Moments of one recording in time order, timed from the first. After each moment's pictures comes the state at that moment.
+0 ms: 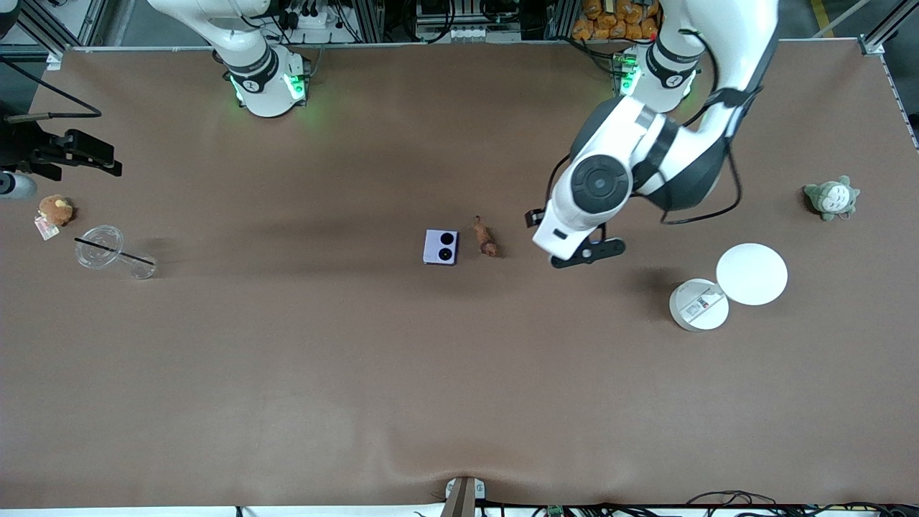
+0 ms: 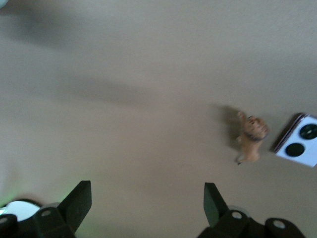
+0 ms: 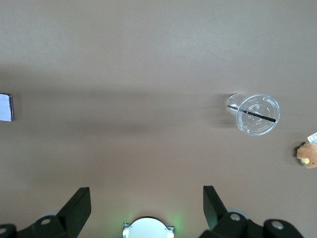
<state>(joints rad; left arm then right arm) -0.32 0.44 -0.32 -1.61 0.00 1.75 -0.88 -0.04 -0.03 -0.02 -1.62 0.02 1.43 -0.12</state>
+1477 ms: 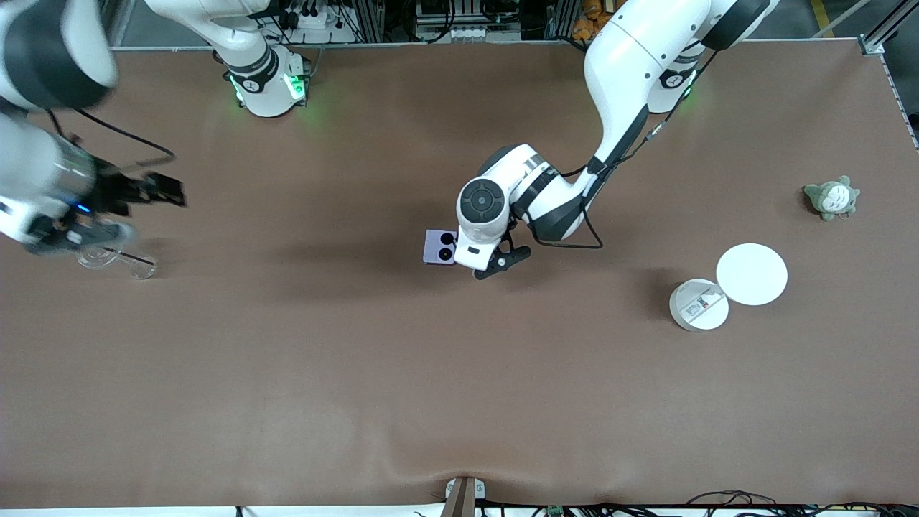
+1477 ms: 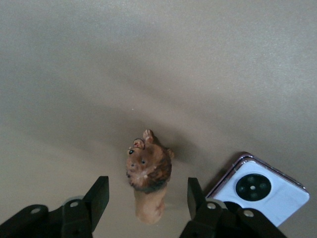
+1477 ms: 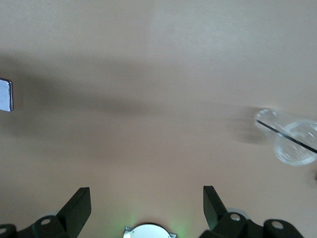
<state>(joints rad) -0.53 0.75 -0.31 -1.53 0.11 2.07 -1.28 0.10 0.14 -0.01 -1.63 0.02 1.51 -0.09</state>
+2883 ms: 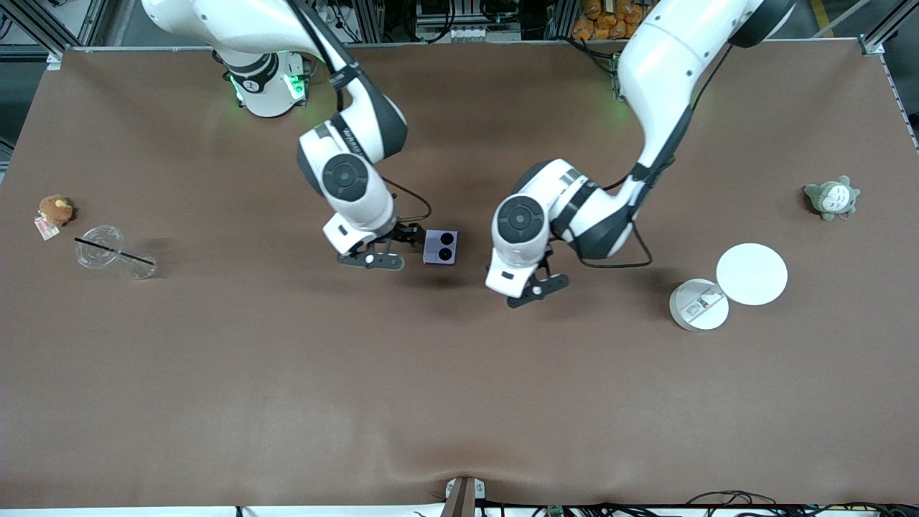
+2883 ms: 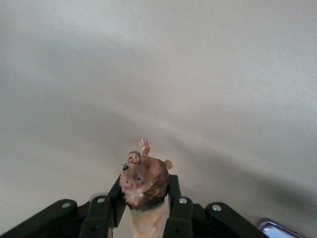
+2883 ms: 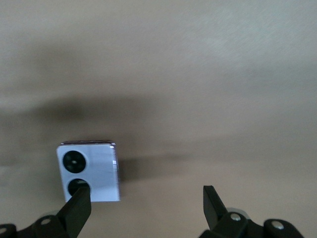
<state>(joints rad) -0.40 0.69 -0.30 -1.49 0.22 1.98 -1.11 0.66 0.44 -0.01 -1.88 0.12 2.26 0.71</state>
